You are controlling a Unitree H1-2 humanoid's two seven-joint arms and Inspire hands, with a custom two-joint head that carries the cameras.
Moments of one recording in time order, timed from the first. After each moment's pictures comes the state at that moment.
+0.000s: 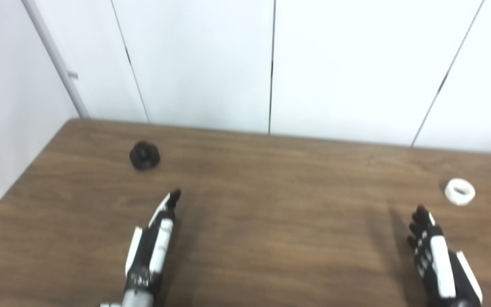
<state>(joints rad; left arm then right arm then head) 0.23 0.08 0.06 -0.23 -0.01 -0.07 0.07 0.10 -0.10 -0.04 -0.34 0.06 0.27 0.09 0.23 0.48</state>
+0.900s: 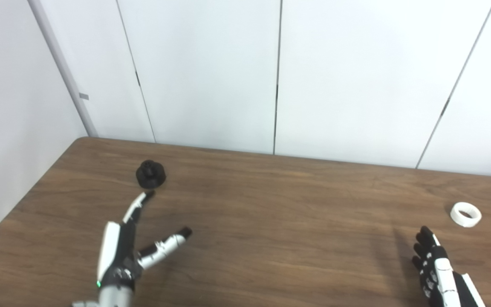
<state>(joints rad) 0.12 0.15 0.14 -0.46 0.40 0.33 0.14 0.10 -0.11 -0.04 -0.33 0.07 0.24 0.09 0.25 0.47</state>
